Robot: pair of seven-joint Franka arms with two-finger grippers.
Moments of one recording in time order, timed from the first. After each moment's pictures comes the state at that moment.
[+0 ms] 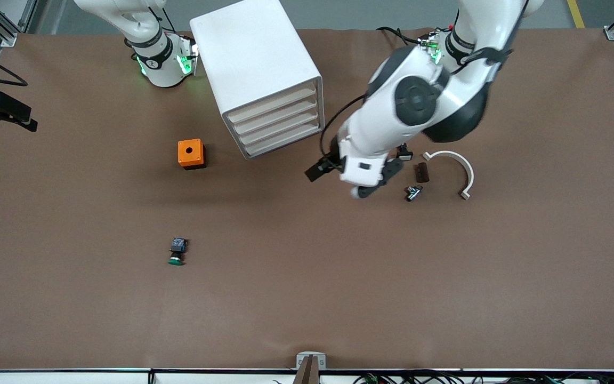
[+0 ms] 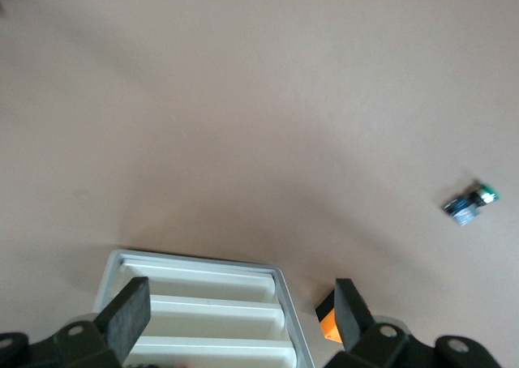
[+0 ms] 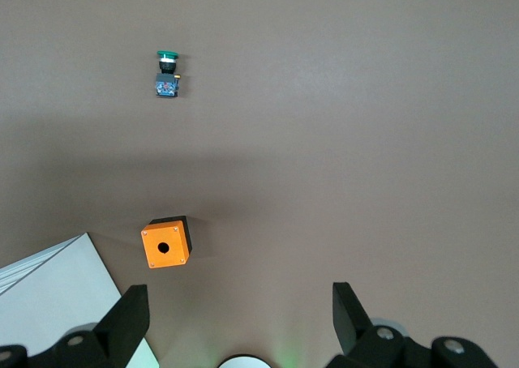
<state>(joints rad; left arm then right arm) -0.48 0.39 -0.14 -1.40 -0.31 1.86 -1.19 0.03 -0.03 -0.11 -1.53 0.00 1.43 -0.07</state>
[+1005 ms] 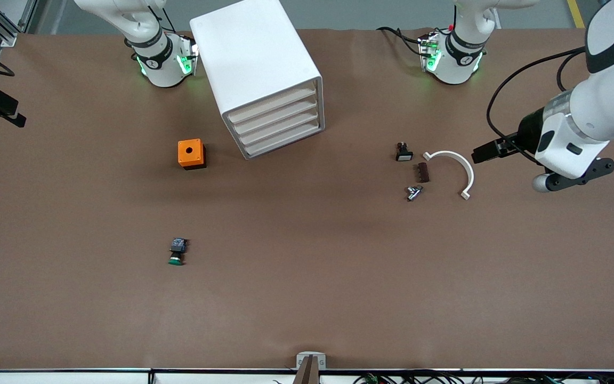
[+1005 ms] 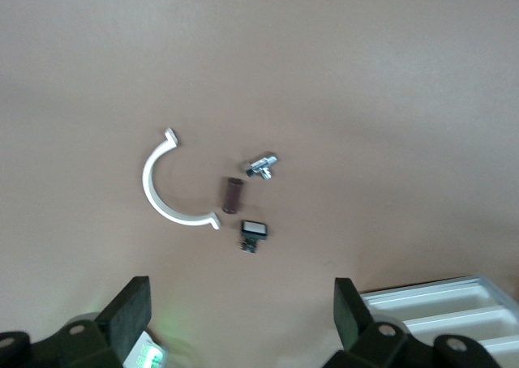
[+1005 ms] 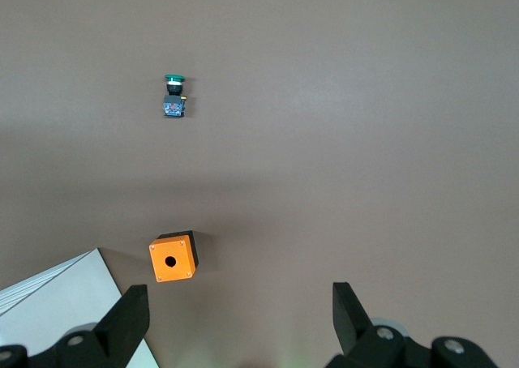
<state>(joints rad) -0.06 0.19 -0.13 -1.41 -0.13 1.44 -0.43 0.02 -0.07 -0.12 -1.55 0.02 1.47 -0.07</state>
